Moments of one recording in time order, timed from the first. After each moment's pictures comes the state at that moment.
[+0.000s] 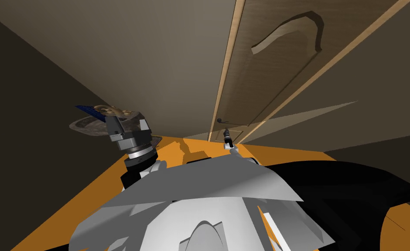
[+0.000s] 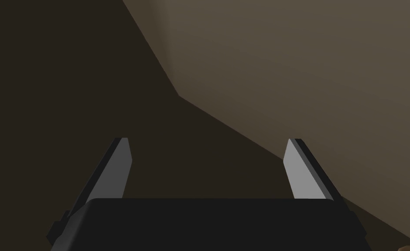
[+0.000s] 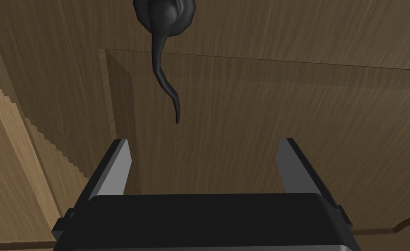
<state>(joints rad) -0.17 -0.27 -0.22 -0.72 -0.14 -0.70 -0.02</state>
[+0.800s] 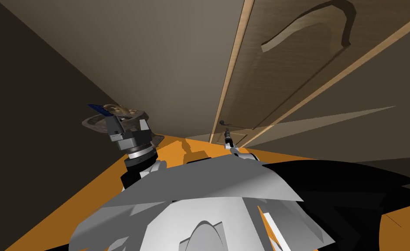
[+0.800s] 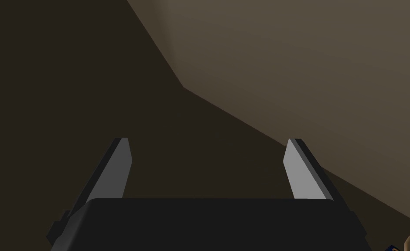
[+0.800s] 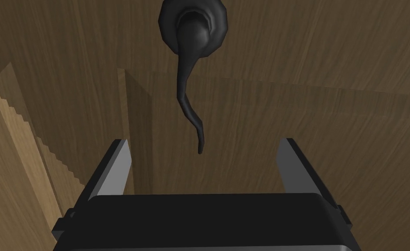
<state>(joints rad) -0.27 -0.30 -0.25 -0.50 -0.14 -0.73 -0.03</state>
